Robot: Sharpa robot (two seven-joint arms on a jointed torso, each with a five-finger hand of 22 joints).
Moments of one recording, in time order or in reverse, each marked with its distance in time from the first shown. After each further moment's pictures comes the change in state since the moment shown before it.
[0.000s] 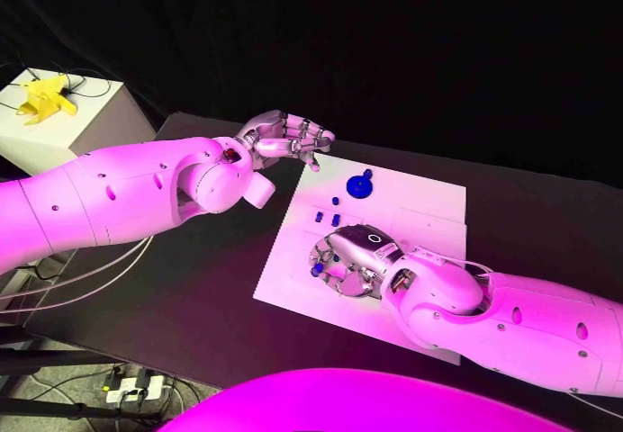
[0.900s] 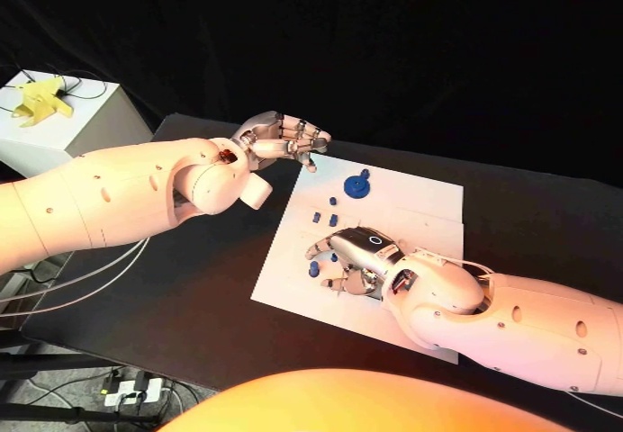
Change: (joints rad) left arm 0.000 -0.002 0.000 0.000 0.000 0.000 -0.005; left_hand 0.000 0.000 0.000 0.000 0.000 0.000 0.000 0.000 -0.001 0.000 0.000 -0.006 0.000 0.000 0.000 0.000 0.000 0.000 0.000 0.000 0.000 0.000; right arm -0.003 -0.014 -0.004 -0.003 0.021 -0.008 0.017; right_hand 0.235 0.038 -0.430 0.177 -0.017 -0.137 -0.006 -0.134 -0.068 -0.370 0.059 0.063 -0.009 -0.177 0.055 -0.262 -0.402 0.086 -0.169 0.051 -0.698 -0.207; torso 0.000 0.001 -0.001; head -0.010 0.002
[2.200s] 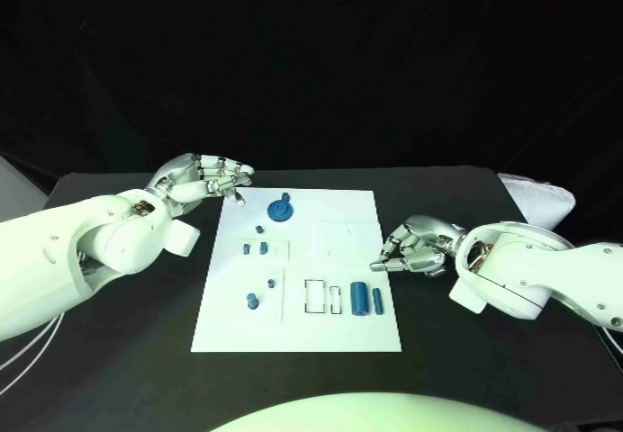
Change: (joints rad) left arm -0.022 -0.014 0.000 0.017 0.000 -0.002 0.007; left_hand 0.000 0.000 0.000 0.000 0.000 0.000 0.000 0.000 0.000 0.000 0.000 0.000 0.000 0.000 0.000 0.000 0.000 0.000 0.000 0.000 0.000 -0.001; right arm 0.127 -0.558 -0.001 0.201 0.660 0.131 -0.103; right_hand -0.353 0.143 -0.172 0.017 -0.055 0.159 -0.048 0.242 0.191 0.660 -0.134 1.402 1.242 0.177 -0.102 0.478 0.480 -0.094 0.172 -0.090 0.859 0.207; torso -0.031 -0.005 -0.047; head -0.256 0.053
